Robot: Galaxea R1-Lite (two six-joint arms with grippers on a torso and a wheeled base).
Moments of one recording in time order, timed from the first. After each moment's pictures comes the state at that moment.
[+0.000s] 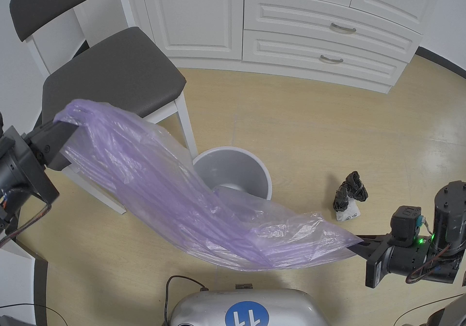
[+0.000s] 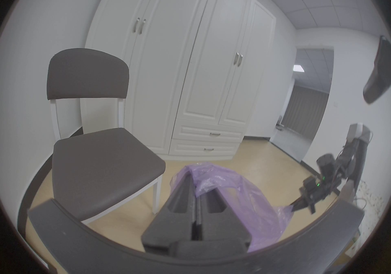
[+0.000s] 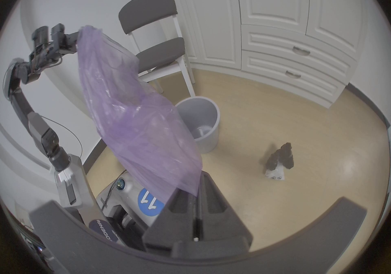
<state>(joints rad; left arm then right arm) -0.60 1.03 -0.55 -0.65 0.08 -0.01 0.80 1.28 -0.42 -0.37 -0.23 0.10</state>
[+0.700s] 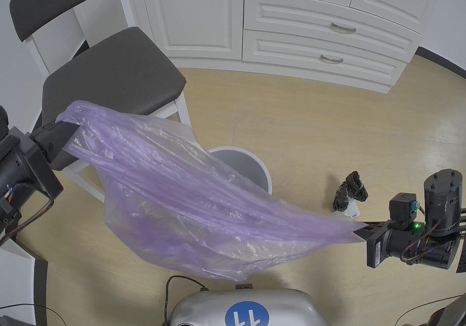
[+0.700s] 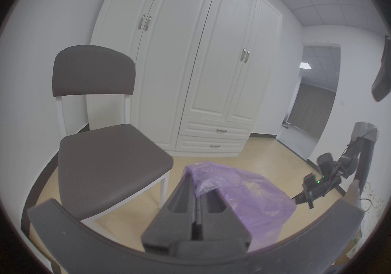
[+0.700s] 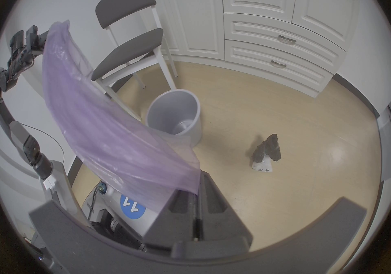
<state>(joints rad) -0.55 1.05 -0.56 -0.63 0.08 -0.03 0.65 1.35 -0.44 -0.37 -0.22 0.07</state>
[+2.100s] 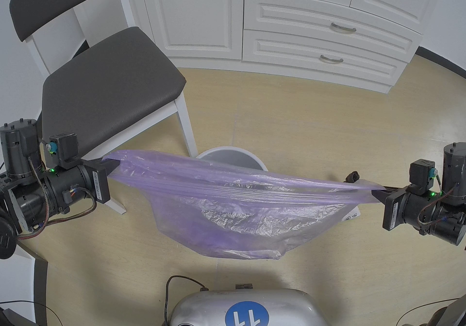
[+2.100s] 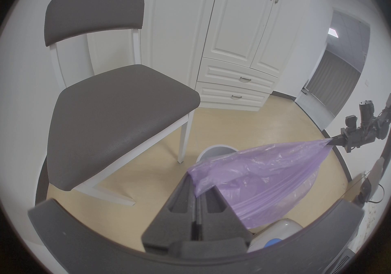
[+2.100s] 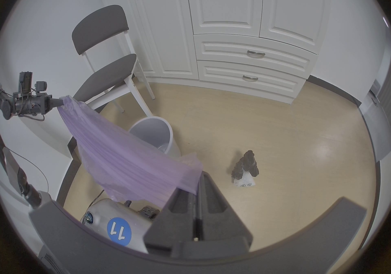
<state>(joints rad) -0.26 1.40 -0.58 -0.56 -0.08 -0.02 0.48 1.32 -0.51 -0.42 -0.23 0.06</state>
